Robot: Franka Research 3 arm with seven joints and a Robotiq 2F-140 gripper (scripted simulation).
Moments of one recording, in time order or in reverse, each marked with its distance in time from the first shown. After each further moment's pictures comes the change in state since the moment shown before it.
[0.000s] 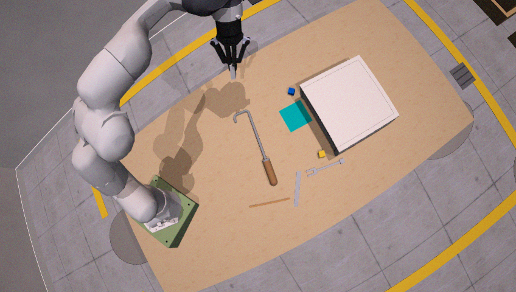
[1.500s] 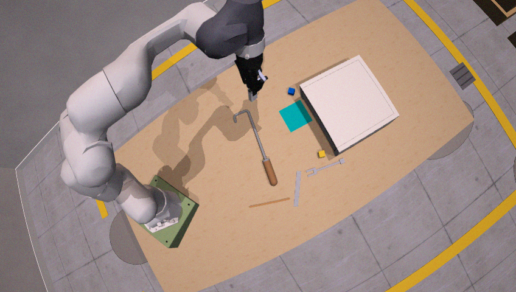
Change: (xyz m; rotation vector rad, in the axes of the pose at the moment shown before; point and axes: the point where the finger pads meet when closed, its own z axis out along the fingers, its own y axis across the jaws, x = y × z) arm -0.061 0.069 0.053 0.042 0.147 0.792
